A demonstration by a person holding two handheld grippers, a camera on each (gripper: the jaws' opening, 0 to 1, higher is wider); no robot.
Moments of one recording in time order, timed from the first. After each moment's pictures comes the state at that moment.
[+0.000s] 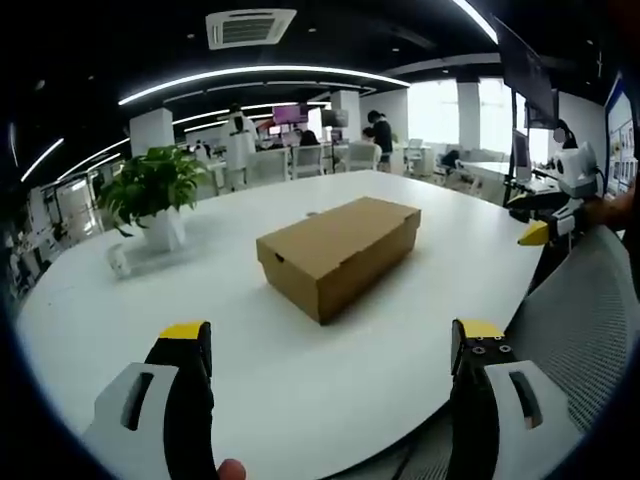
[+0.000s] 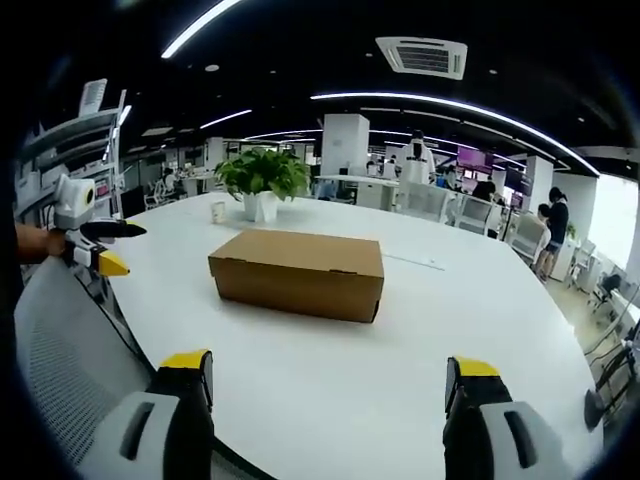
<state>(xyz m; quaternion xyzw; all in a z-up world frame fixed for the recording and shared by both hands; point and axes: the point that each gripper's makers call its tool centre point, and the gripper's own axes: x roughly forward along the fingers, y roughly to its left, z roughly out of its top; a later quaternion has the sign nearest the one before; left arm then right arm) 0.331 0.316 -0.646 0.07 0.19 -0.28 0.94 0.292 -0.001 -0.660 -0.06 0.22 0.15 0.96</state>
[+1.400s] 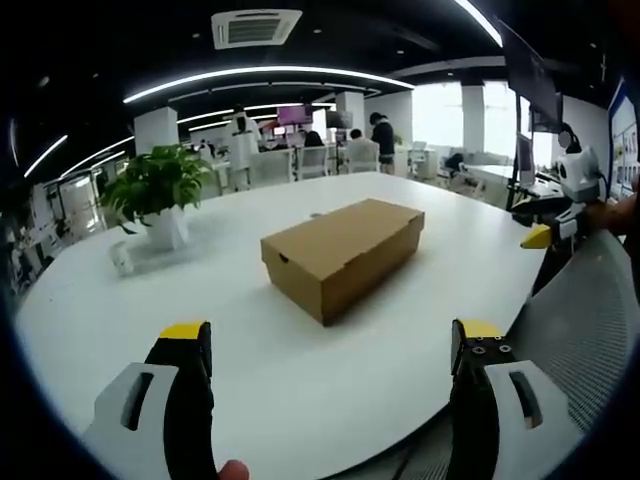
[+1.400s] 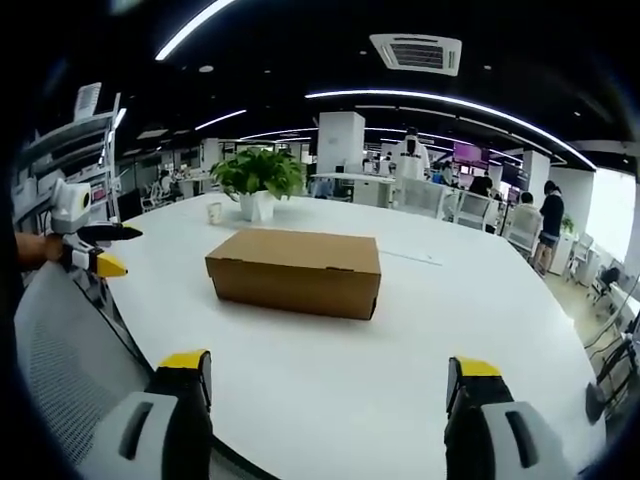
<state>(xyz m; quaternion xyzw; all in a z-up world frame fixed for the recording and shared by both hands) 0.330 0.318 -0.643 0.07 0.18 -0.27 0.94 0.291 -0.003 -0.661 -0.05 0.23 0.15 0.96</state>
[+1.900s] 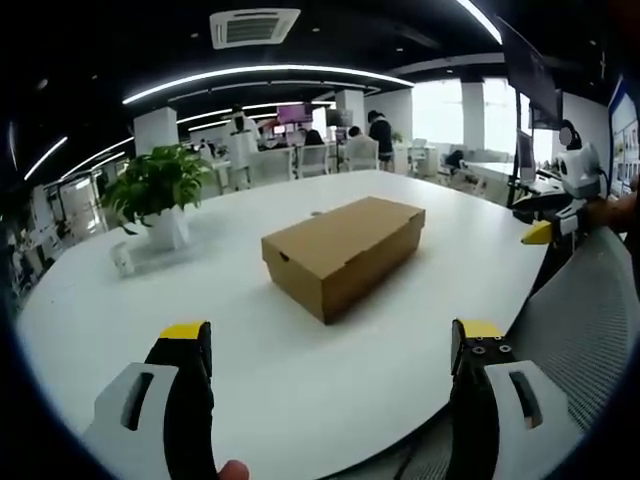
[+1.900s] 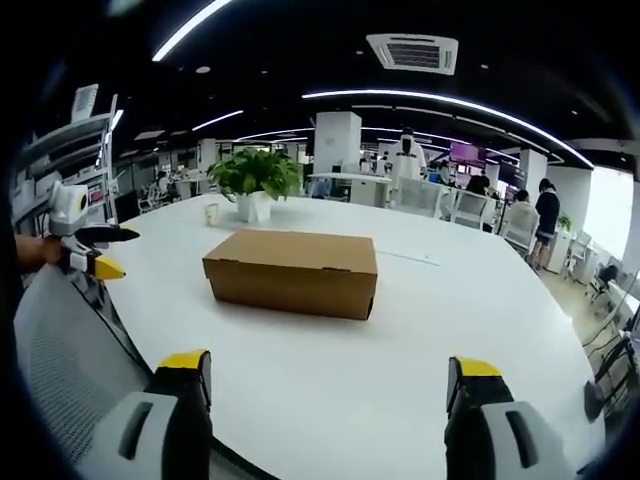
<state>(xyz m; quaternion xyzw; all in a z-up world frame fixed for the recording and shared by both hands) 0.331 0.319 -0.644 0.08 0.19 -0.27 0.94 0.292 -0.006 -0.661 -0.05 0.23 0.14 0.96</state>
